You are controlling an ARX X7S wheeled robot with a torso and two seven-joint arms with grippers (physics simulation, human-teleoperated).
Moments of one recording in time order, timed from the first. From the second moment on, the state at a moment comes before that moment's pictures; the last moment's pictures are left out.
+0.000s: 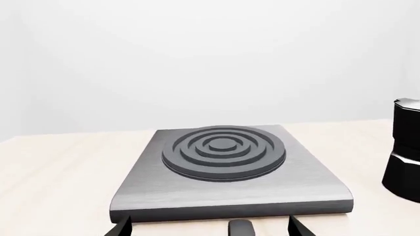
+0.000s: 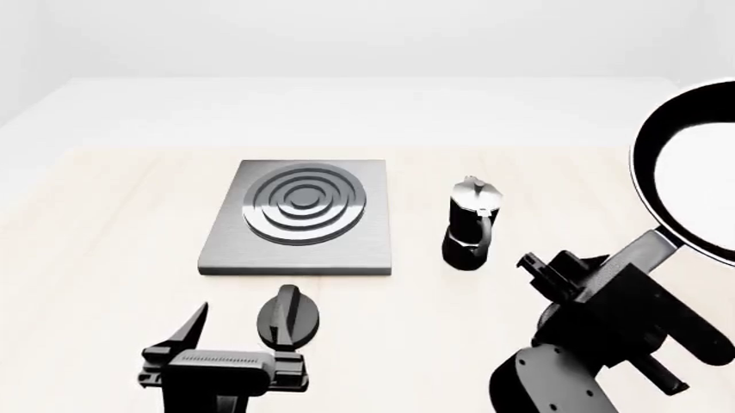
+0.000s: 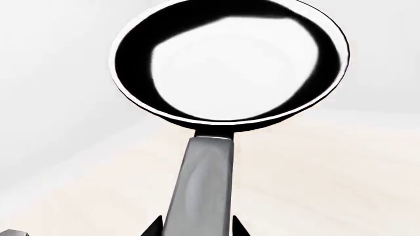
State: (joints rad) left arm 0.06 -0.29 0.29 0.25 -0.20 -0.03 -0.32; right arm 0.30 0.18 -0.19 -0.31 0.42 0.35 1.19
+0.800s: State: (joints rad) left arm 0.07 -0.31 0.29 0.26 -0.20 -0.03 -0.34; right arm 0.33 0.24 -0.39 -0.38 0.45 0.30 0.95
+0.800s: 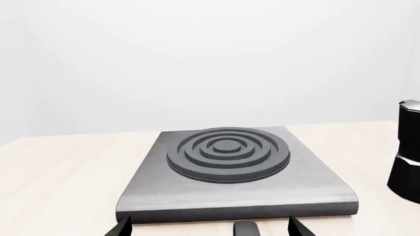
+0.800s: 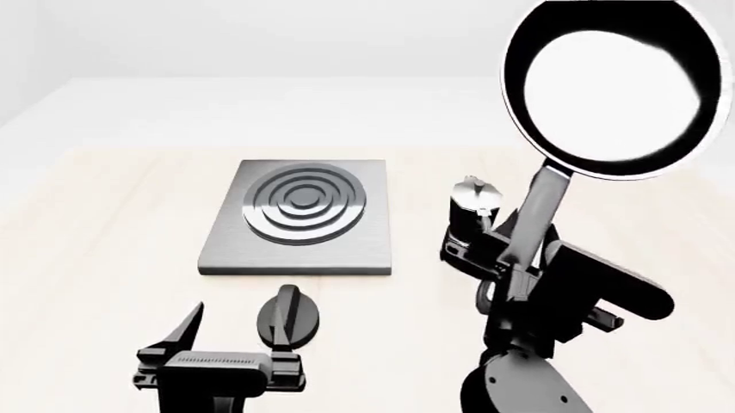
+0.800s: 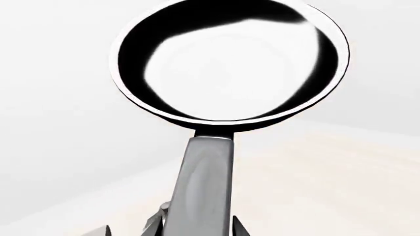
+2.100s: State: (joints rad) left arm 0.07 -0.33 0.30 0.28 -0.22 -0.03 -0.37; right arm 0.52 0.38 -0.69 -0.44 0.57 0.43 0.54
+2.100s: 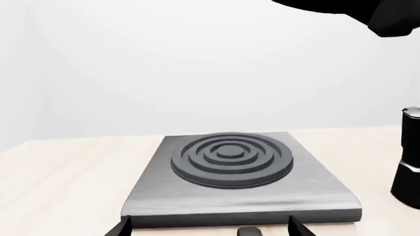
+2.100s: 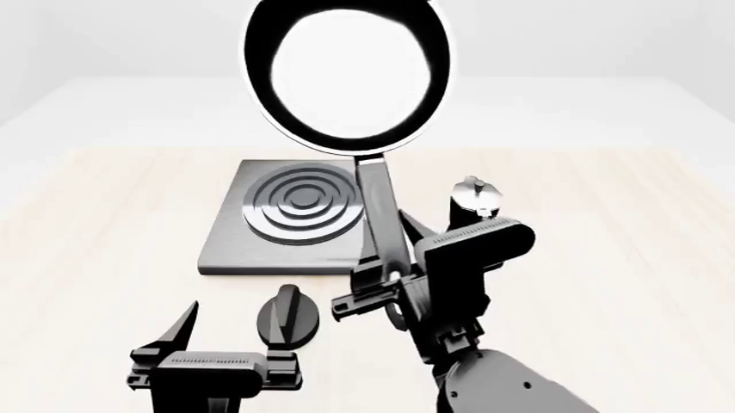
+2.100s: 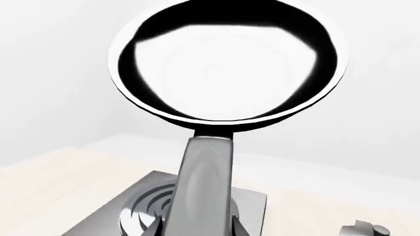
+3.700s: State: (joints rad) left arm 0.09 -0.36 0.30 0.33 -0.23 -0.03 -0.40; right arm 0.77 0.37 -0.78 -0.20 0.72 0.67 0.31
